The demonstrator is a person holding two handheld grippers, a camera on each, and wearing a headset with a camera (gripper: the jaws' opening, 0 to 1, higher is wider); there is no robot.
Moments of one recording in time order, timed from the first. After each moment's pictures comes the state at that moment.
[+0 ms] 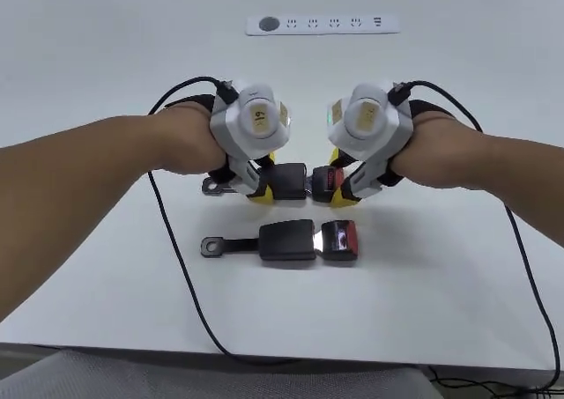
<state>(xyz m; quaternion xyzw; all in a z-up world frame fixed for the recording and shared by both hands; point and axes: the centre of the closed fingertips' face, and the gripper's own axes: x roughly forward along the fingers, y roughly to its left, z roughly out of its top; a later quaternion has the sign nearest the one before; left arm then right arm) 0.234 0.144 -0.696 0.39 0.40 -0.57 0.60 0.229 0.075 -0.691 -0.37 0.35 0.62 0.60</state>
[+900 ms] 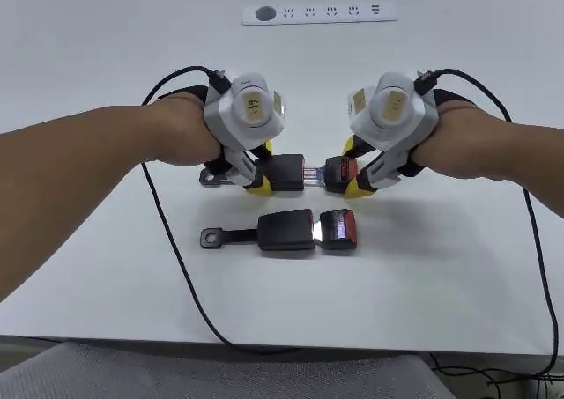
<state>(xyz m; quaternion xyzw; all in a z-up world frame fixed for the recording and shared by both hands) 0.233 0.145 -0.695 0.39 0.40 -0.57 0.60 0.230 0.043 -0.692 -0.37 0.34 0.62 0.61</state>
